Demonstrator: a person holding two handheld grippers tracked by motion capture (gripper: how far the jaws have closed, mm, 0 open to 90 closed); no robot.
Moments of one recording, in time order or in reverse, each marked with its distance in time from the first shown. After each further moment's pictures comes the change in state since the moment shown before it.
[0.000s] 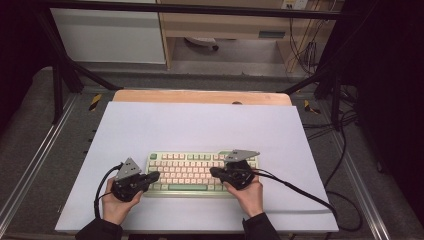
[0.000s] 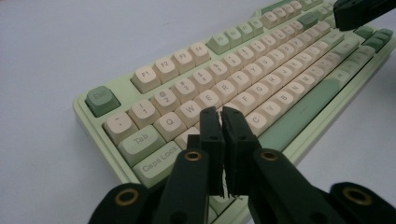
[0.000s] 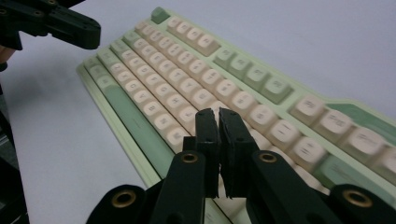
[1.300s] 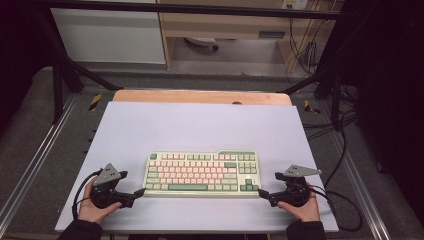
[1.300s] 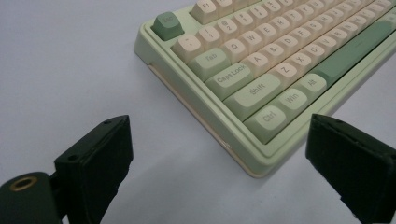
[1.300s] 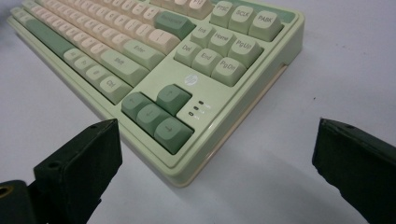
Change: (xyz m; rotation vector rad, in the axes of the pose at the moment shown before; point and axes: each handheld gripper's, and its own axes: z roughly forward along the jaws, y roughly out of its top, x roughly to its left) left arm 0.037 -0.039 -0.026 0.061 0.035 -0.013; right arm -0.076 -0.099 -0.092 -0.009 -0.104 0.121
